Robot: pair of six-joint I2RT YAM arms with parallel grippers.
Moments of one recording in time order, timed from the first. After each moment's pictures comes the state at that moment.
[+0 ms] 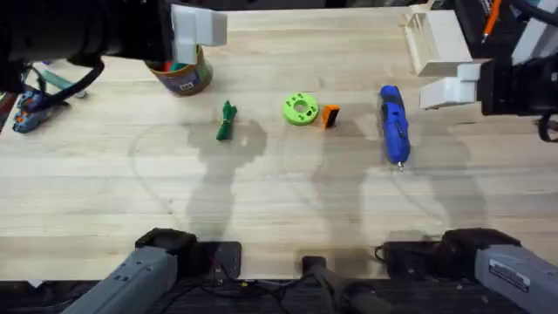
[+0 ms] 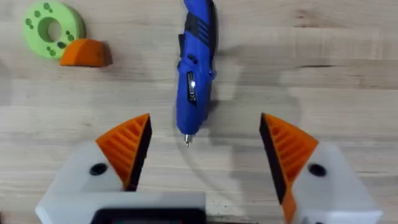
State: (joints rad) left arm -0.15 1.03 1.31 -0.96 -0.02 -0.01; right arm 0.00 1.07 1.15 -1.19 -0.02 0.02
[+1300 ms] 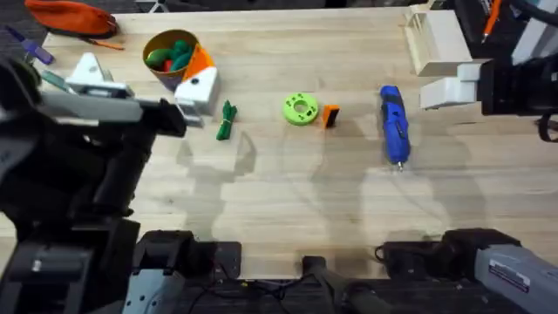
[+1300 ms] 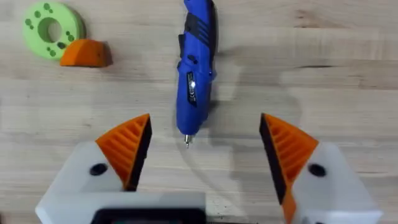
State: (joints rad) left arm 0.00 0.37 0.43 -0.11 0.14 -0.01; right arm 0.00 1.07 1.15 -1.19 -0.02 0.02
